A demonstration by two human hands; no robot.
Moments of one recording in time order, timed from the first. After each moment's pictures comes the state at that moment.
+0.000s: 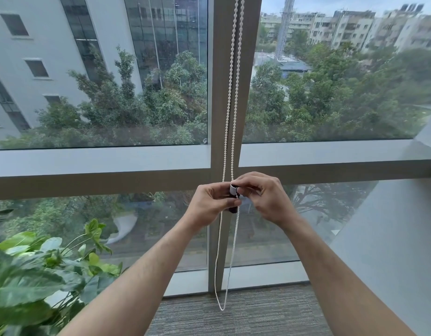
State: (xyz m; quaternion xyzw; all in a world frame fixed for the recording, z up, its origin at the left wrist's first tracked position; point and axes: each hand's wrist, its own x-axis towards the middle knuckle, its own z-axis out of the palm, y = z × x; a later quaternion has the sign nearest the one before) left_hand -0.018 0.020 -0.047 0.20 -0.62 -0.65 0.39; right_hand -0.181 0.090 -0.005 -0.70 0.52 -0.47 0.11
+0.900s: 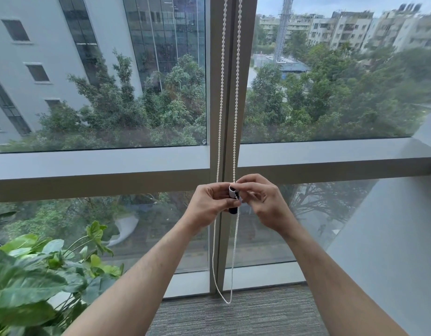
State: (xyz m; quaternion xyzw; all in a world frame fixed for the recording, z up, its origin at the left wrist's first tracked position) left_hand -0.014 0.029 -0.039 0.19 -0.62 -0.66 0.38; right_hand -0.178 0.102 -0.023 -0.67 0.49 -0.52 0.19
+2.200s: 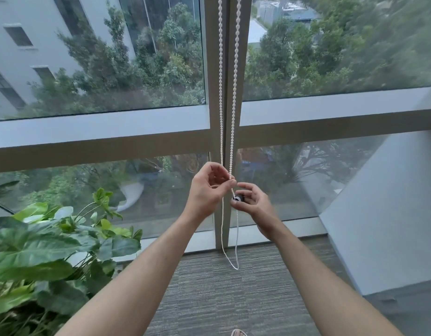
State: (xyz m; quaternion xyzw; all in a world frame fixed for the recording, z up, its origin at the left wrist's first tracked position) left_hand 0.003 0.066 -0.089 0.32 -0.65 -0.52 0.45; right_hand -0.148 0.135 -0.142 -0.36 0.56 -0.55 0.50
